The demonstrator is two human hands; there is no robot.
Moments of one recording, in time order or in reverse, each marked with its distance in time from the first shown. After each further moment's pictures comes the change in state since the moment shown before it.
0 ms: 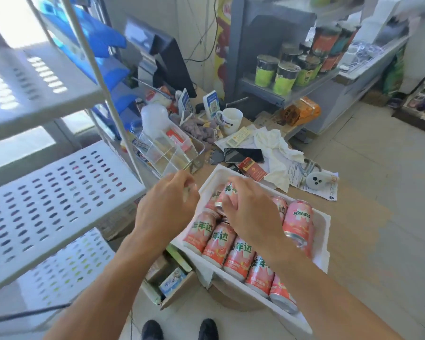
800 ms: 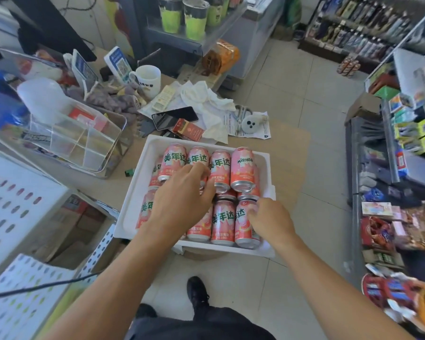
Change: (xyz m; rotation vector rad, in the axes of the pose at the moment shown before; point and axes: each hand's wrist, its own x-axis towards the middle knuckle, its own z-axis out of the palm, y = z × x) left_hand -0.015 0.064 0.082 -0.109 -0.384 0.369; right_hand -0.122 0.101 0.003 -0.123 -0.276 0.959
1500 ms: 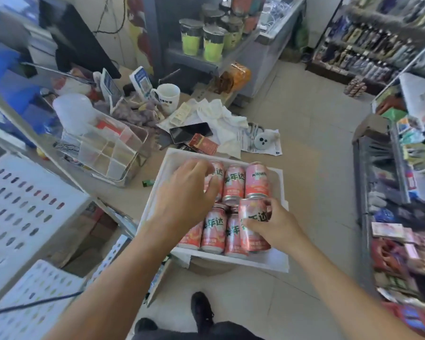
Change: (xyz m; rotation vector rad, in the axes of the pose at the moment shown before) left_hand 0.005 -0.016 -0.041 0.025 0.120 0.038; right_hand -0.021 -0.026 -0.027 0.471 -0.126 -0.077
